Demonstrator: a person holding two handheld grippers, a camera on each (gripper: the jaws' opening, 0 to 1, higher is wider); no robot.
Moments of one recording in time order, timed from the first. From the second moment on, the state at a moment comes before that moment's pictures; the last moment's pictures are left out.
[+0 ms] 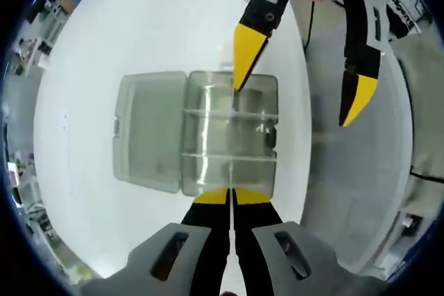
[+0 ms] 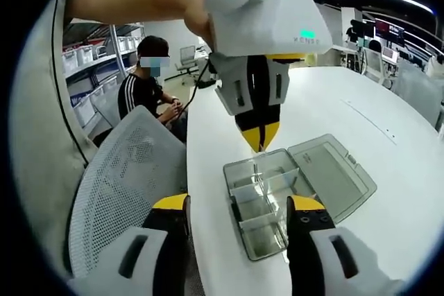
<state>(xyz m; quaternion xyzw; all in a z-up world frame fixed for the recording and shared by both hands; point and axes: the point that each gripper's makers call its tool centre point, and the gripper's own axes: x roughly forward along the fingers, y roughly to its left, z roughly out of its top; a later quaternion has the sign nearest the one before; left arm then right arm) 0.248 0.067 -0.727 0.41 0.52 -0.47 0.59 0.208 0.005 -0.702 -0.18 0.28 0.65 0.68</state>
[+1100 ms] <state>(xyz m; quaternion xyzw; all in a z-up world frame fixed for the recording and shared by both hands) 0.248 0.066 -0.736 0.42 0.52 -0.48 0.57 0.209 0.006 -0.703 -0.18 0.28 0.66 0.68</state>
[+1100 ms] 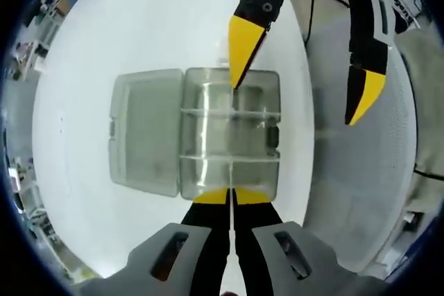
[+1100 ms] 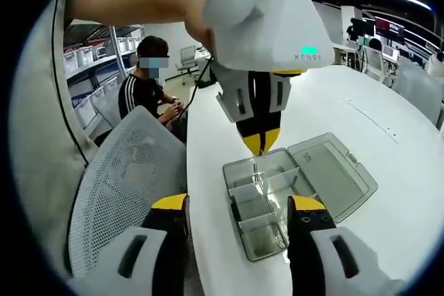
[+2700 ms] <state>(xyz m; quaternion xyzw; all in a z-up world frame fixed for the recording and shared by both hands) 0.250 0.066 -0.756 0.43 0.52 -0.49 0.55 0.213 0.001 -0.711 -0.17 0.30 0.65 0.67</state>
